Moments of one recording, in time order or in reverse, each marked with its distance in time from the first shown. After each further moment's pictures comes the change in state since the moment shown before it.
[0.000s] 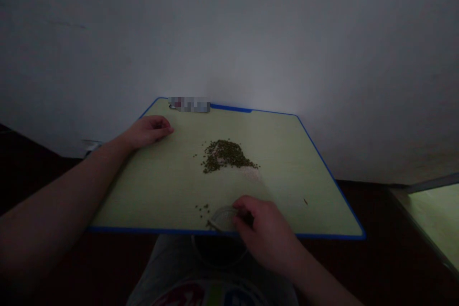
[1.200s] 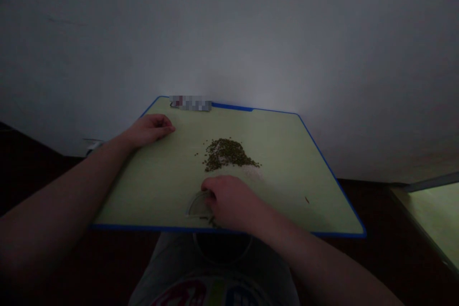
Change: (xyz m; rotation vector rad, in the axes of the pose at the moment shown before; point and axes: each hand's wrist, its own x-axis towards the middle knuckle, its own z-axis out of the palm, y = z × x) left_hand -0.004 0.011 0.000 -0.024 0.022 -0.035; right_hand 0.061 -0.048 0.007 -0.326 -0.192 -0.286
